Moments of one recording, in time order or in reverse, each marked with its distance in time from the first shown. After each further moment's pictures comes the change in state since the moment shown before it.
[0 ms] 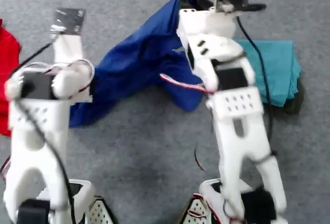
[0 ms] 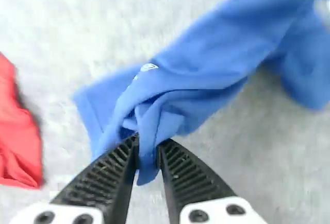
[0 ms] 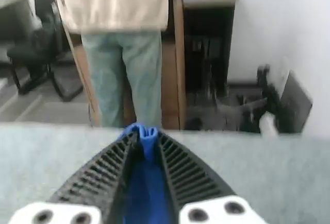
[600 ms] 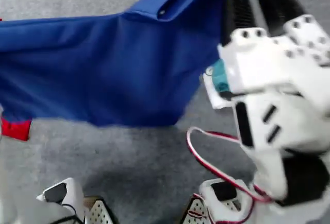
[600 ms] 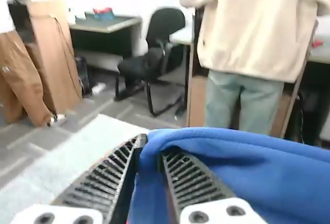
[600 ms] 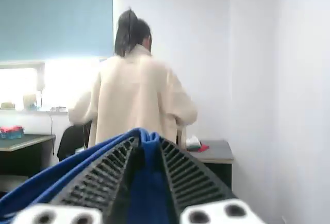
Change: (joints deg) left arm -31.8 -6.9 -39.9 -2.5 0.0; right arm -0.3 -15.7 -36.0 20.7 3.1
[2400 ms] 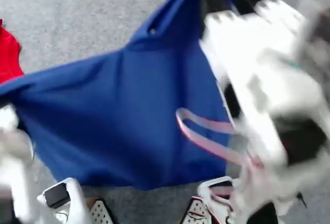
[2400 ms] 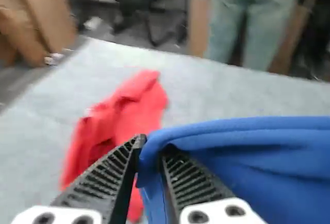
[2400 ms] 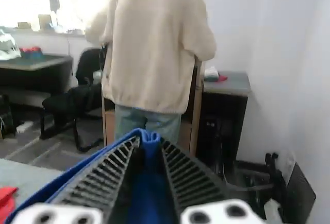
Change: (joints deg) left arm 3.4 -26.3 53.1 -8.2 -5.1; right arm -4.8 15.8 -7.7 11.9 3.6
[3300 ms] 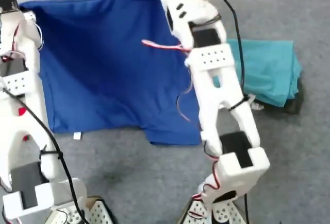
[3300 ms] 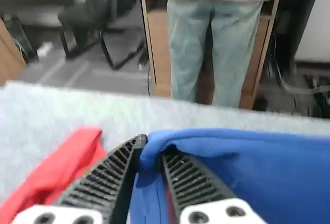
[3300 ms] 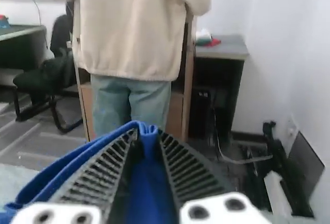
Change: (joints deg) left arm 7.7 55.9 -1.7 -60.6 0.0; right arm 2.6 37.8 8.9 -43.3 -0.1
